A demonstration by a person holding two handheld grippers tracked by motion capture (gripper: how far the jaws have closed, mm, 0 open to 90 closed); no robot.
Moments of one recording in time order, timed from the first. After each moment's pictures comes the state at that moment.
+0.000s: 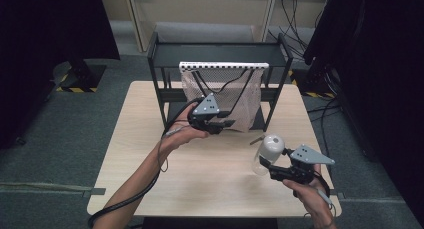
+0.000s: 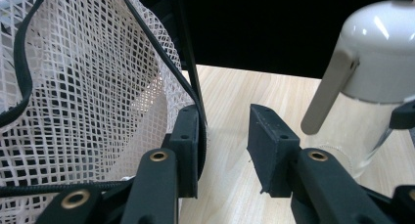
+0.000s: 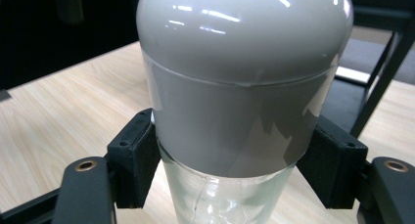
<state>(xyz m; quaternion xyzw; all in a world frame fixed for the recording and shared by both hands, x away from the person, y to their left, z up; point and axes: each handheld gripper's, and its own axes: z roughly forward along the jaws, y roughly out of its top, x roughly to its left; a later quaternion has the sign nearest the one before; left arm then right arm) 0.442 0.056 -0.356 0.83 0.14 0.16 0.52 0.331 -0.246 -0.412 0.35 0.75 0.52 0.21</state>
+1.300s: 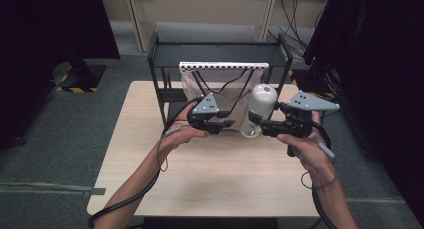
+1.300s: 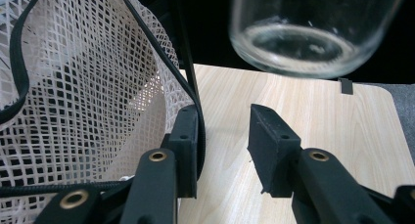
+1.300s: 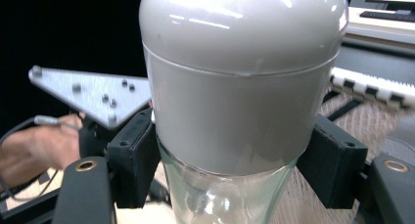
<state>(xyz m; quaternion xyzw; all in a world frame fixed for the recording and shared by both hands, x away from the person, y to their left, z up) 0.443 0.057 -0.356 0.83 0.14 0.15 0.52 0.386 -0.184 -0.253 0.30 0.74 0.56 0.21</state>
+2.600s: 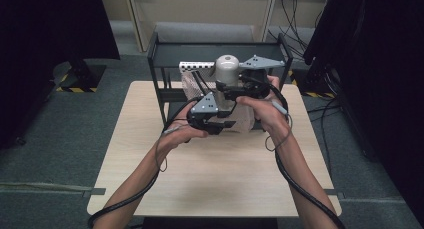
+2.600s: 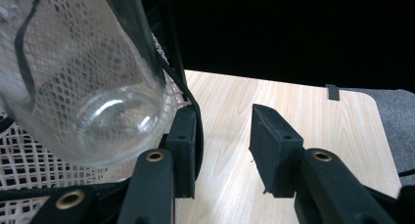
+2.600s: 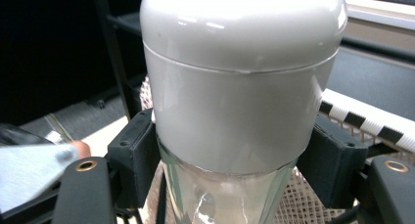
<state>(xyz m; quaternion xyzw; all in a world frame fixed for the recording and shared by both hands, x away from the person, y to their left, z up) 0.440 0.058 -0.351 0.83 0.13 0.14 0.53 0.456 -0.115 -0.262 0.33 0.77 0.50 0.23</state>
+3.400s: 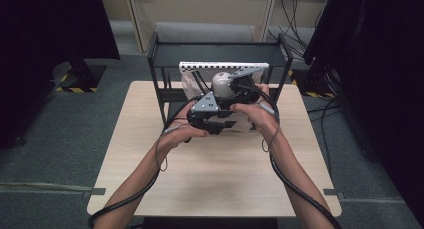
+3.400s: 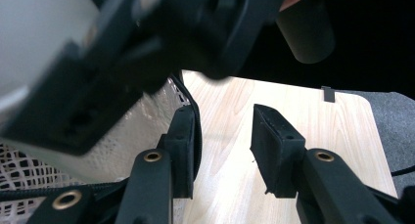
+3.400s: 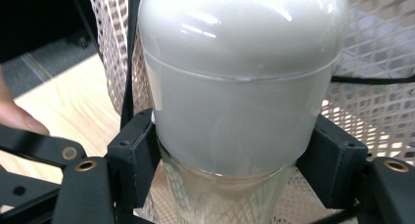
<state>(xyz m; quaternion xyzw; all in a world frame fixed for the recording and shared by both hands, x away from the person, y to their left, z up) 0.442 0.058 -0.350 0.83 0.13 0.13 0.53 0.477 -0.101 -0.300 0.36 0.82 0.39 0.19</state>
